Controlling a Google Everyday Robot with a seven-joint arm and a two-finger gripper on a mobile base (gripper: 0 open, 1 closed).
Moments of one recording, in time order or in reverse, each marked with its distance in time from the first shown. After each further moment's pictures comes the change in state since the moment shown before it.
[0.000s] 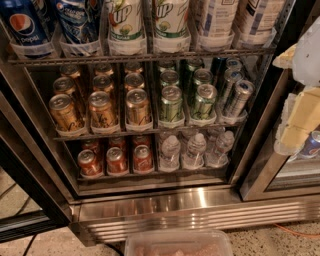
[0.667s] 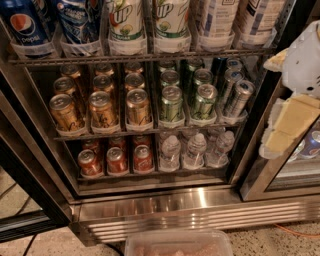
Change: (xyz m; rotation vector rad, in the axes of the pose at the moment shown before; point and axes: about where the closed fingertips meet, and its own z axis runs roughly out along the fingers) arm -0.020 0.008 0.007 0.019 -0.064 0.002
